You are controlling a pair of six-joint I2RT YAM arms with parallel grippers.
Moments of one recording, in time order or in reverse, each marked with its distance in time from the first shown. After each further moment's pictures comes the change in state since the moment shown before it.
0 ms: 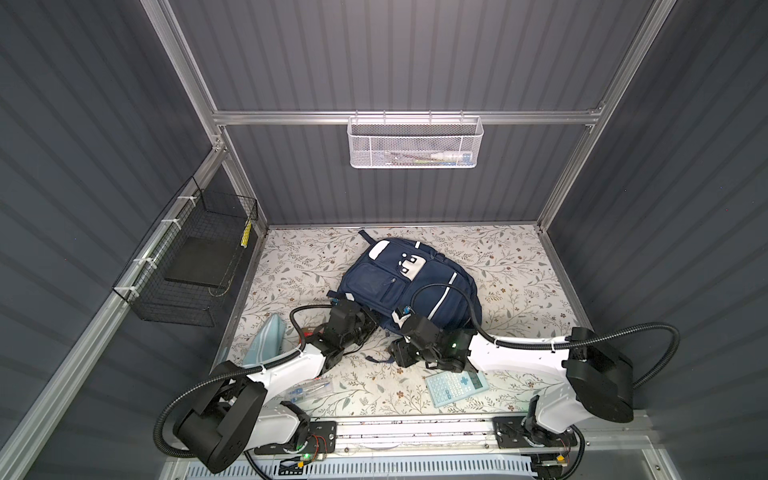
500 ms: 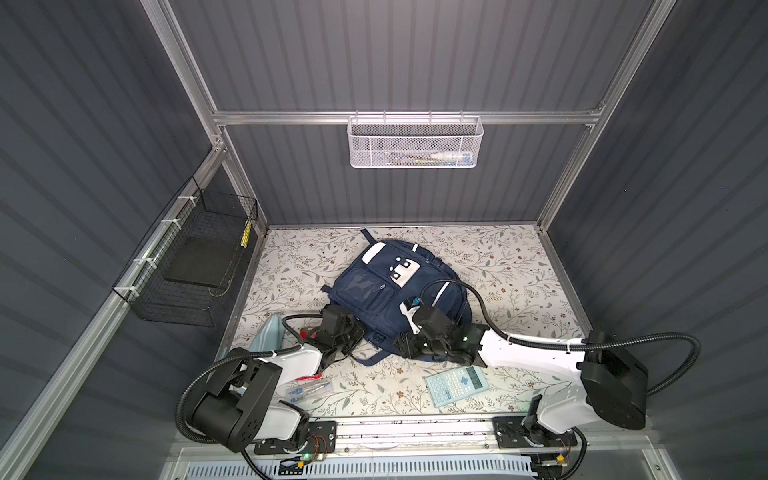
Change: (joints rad) left arm 0.133 0.120 -0.082 0.002 0.047 0.093; right arm -0.040 -0.083 -0.040 0.026 -0.109 0.029
